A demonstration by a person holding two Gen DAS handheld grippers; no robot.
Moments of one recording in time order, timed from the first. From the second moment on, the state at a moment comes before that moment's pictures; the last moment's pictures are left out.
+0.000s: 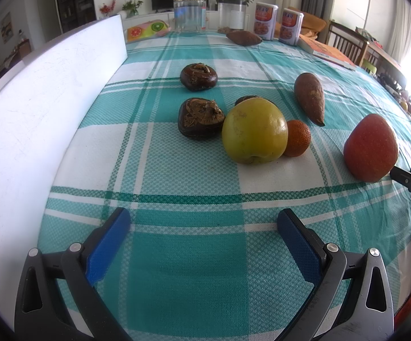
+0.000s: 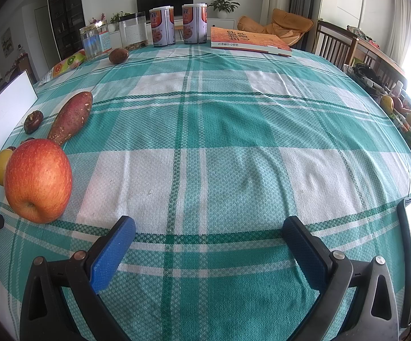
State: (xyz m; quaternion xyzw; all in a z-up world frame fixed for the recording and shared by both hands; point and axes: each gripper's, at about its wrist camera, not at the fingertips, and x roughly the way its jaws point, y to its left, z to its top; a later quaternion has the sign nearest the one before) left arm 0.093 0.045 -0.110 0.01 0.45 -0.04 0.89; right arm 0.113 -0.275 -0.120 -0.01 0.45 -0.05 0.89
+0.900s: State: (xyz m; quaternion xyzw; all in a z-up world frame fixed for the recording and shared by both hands) left arm 0.093 0.049 -0.108 0.00 0.44 -0.06 0.89; right arm 0.113 -0.275 -0.120 -0.01 0.45 -0.05 0.89
